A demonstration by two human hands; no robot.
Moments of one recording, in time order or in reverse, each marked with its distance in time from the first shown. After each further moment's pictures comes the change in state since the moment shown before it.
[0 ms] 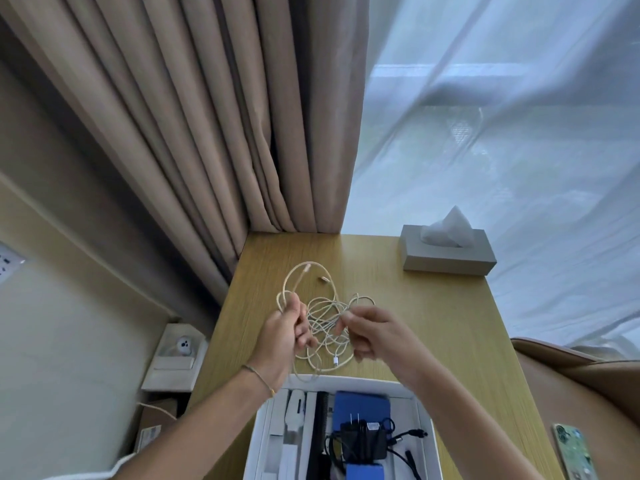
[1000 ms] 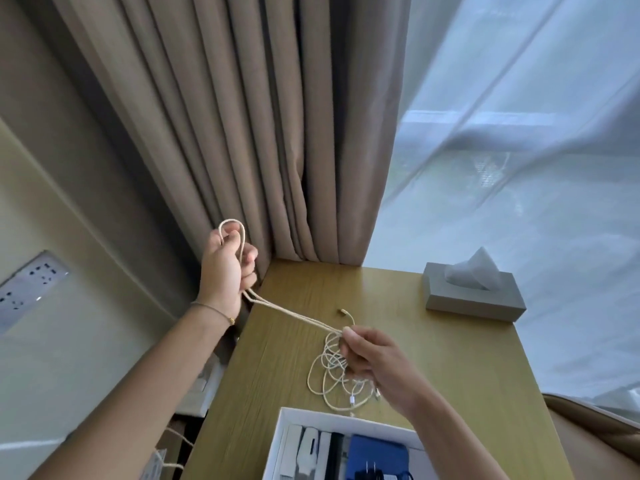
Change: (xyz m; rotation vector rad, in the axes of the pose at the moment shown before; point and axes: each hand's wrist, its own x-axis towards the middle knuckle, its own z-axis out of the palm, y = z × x) left_hand 0.030 0.149 -0.051 -0.063 0.322 0.413; right_hand 0.036 -0.006 0.018 0.116 -0.109 -0.134
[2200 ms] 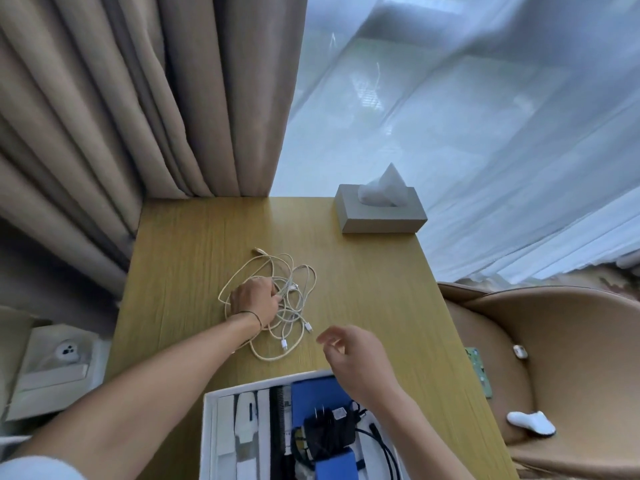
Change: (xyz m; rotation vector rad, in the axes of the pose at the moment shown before) left_hand 0.030 -0.322 0.054 1.479 -0.584 0.135; right_hand -0.038 0.084 -0.020 -1.024 0.601 0.411
